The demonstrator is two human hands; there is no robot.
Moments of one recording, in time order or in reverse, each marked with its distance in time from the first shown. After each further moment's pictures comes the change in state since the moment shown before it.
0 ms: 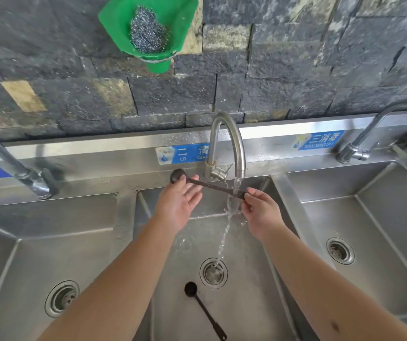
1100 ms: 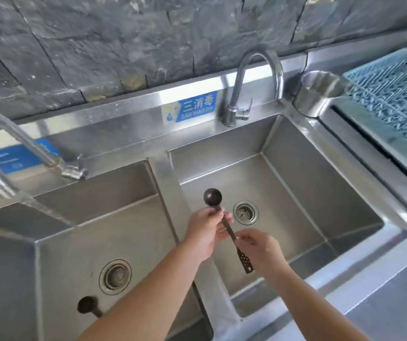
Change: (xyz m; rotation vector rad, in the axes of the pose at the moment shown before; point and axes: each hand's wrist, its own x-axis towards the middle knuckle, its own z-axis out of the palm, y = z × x) left_hand -0.003 -0.366 0.215 0.504 -0.208 -0.340; right_hand -0.031 -0.120 -0.343 -1.049 0.214 -0.046
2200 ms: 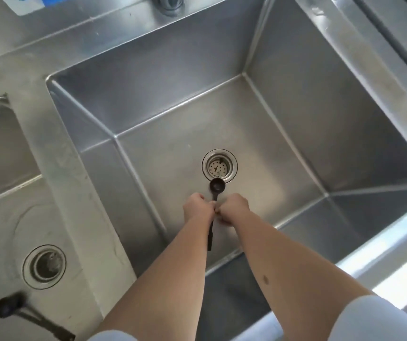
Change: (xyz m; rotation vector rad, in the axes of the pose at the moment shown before) left_hand 0.210 -0.186 0.026 0.999 0.368 -0.255; right_hand 0.205 0.175 0.042 -0.307 -0.258 0.527
